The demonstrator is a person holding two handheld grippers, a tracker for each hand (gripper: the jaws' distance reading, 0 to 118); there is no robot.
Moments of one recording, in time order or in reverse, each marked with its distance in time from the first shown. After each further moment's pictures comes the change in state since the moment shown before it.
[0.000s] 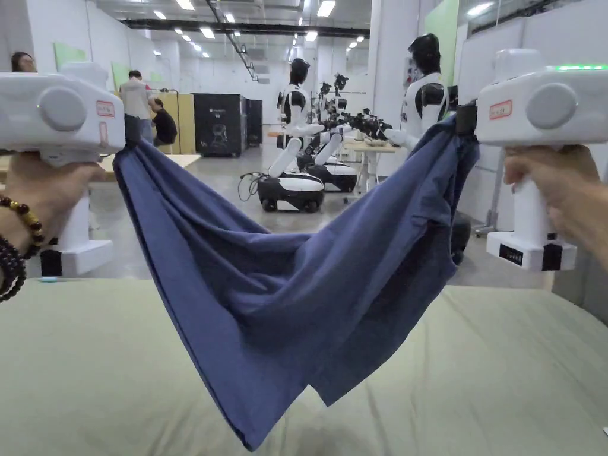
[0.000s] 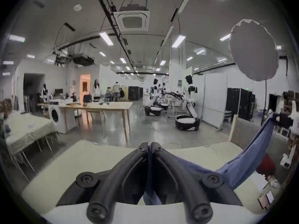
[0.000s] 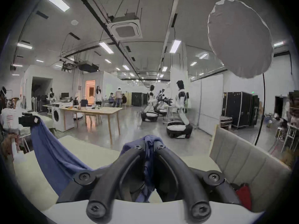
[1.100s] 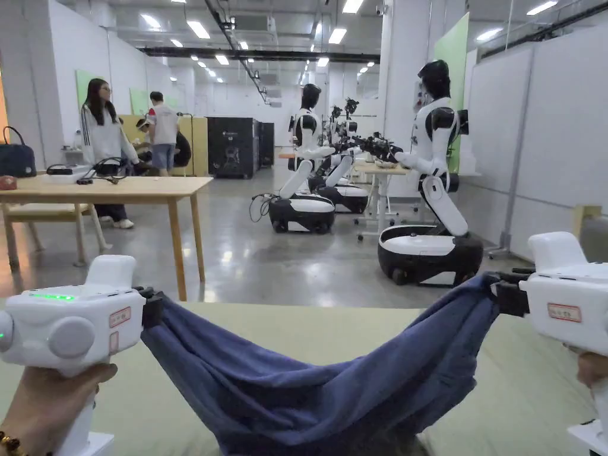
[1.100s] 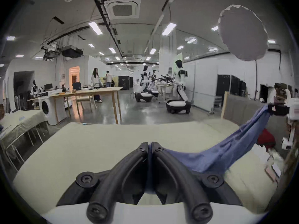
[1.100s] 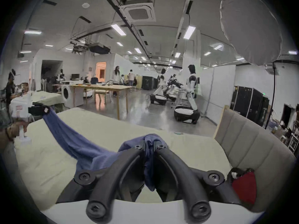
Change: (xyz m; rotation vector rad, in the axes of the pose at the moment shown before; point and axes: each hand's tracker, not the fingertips) left arm -0.005 -0.205 0.044 -0.139 -0.161 -0.042; right arm 0.033 -0.187 0.075 -0.160 0.145 0.098
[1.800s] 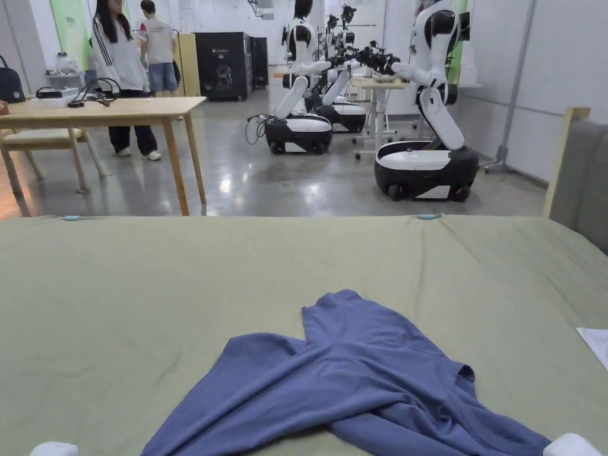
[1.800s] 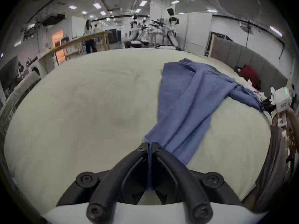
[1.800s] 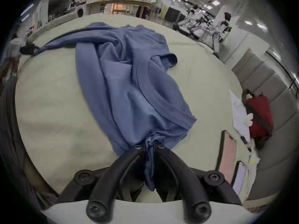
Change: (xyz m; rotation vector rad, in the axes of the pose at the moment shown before) left arm -0.026 -0.283 0.138 -0.476 -0.095 0.071; right arm -0.039 -0.295 0.095 -0.722 0.083 0.194
